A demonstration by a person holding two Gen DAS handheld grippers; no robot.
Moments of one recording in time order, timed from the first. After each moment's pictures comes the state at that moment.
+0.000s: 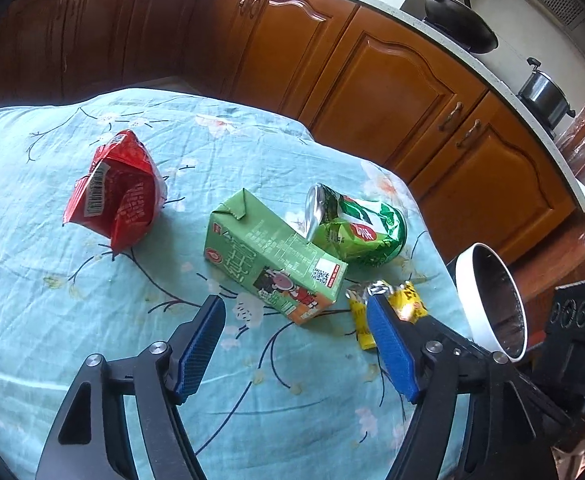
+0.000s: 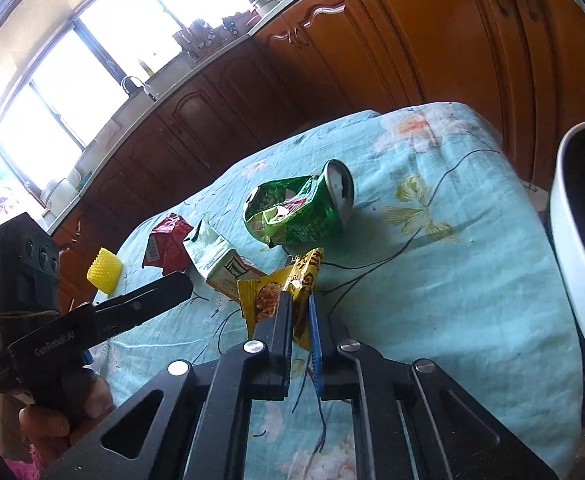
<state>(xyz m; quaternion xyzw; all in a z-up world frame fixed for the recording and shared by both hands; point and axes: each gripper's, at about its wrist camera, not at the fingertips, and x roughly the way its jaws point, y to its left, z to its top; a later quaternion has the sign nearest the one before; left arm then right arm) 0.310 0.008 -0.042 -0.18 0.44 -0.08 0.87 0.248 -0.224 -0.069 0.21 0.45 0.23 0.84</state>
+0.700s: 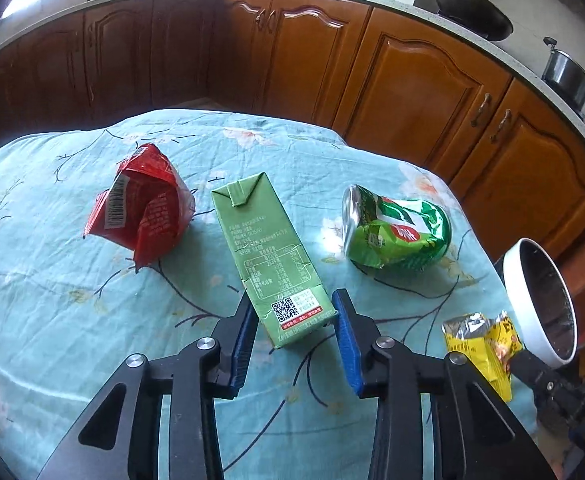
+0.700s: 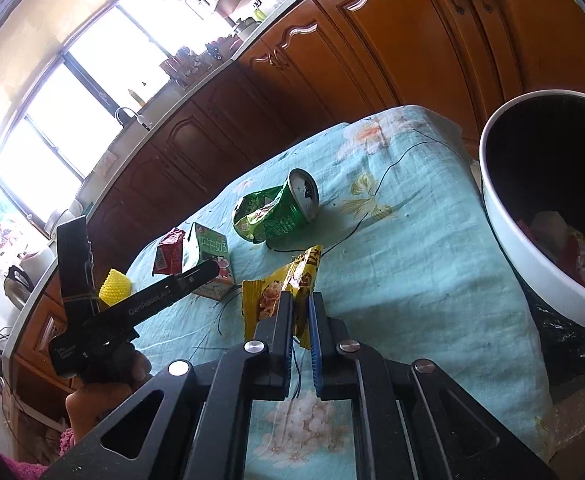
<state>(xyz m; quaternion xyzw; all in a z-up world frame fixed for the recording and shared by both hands) 0.308 -0.010 -0.055 -0.12 0.43 -0.02 0.90 0.215 -0.260 -0.062 0.26 0.43 0.21 0.84</state>
